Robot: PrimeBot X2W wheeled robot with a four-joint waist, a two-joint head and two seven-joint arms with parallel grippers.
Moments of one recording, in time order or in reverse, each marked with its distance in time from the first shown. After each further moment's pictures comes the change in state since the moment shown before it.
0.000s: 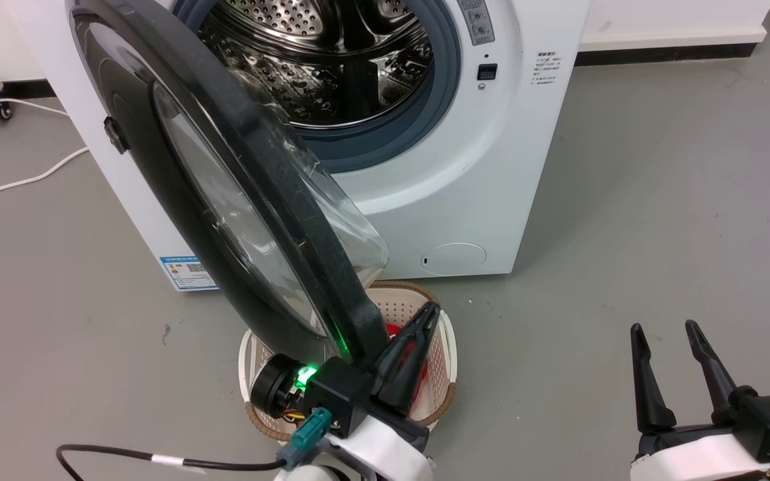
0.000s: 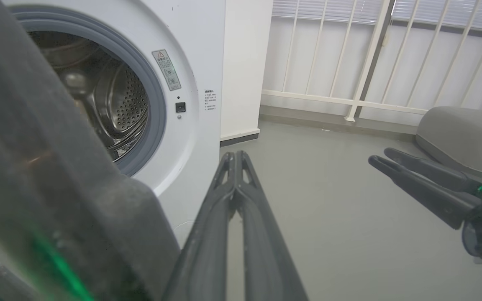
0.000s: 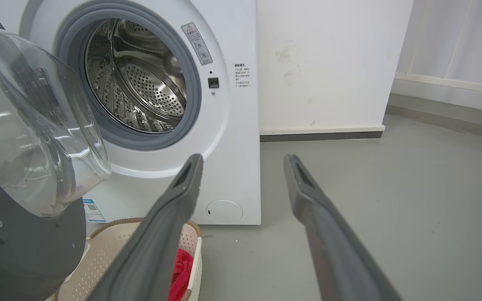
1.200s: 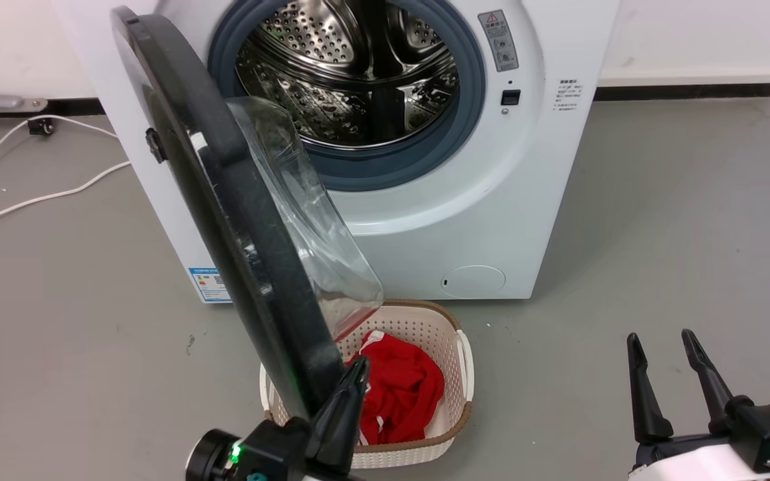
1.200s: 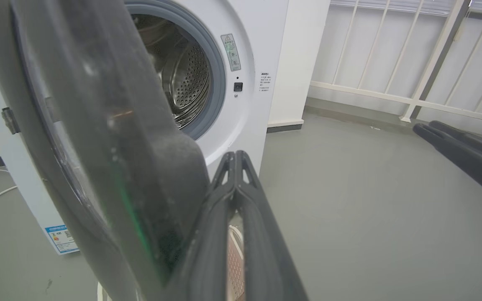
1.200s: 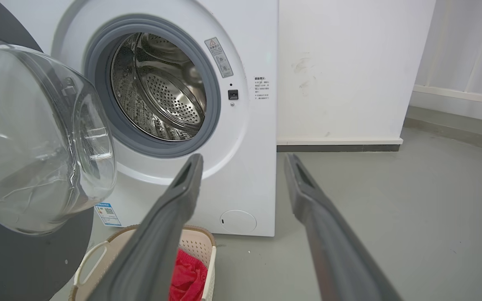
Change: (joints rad) left arm 0.214 0.097 0.062 -0.161 -0.020 0.150 0.047; right arm 0.021 0.000 0.010 -0.006 0.001 0.000 -0.006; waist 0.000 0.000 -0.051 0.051
